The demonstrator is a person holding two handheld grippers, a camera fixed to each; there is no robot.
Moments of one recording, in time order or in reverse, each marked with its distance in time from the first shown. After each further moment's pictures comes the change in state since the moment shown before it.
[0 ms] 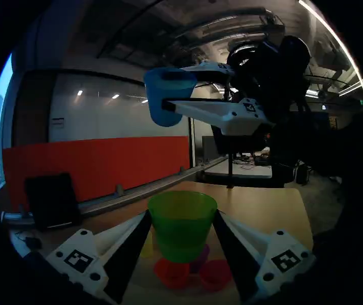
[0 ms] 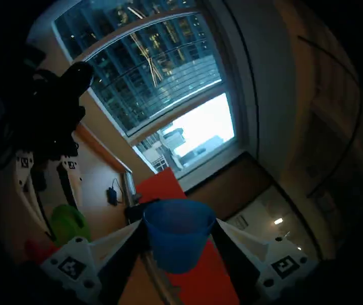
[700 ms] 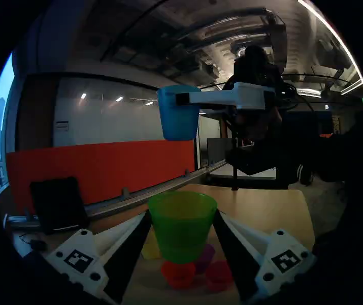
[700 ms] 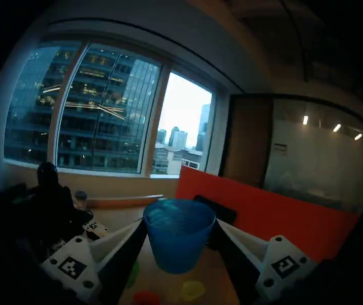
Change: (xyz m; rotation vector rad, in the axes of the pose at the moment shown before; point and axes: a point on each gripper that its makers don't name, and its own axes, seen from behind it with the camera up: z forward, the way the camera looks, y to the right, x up) left arm 0.011 -0.011 -0.010 0.034 0.010 0.009; right arm 0.005 -0.017 -0.013 0.112 -0.004 0.805
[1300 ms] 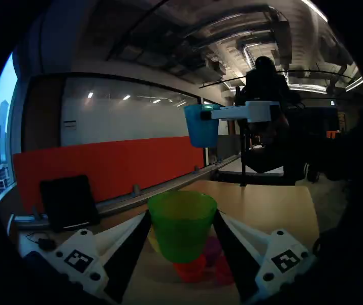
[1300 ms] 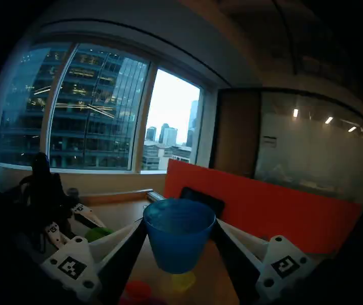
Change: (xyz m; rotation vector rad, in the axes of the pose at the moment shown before) left arm -0.005 -0.024 -0.021 0.062 -0.023 0.013; right arm -0.031 0.036 -0.028 -0.078 -0.030 0.013
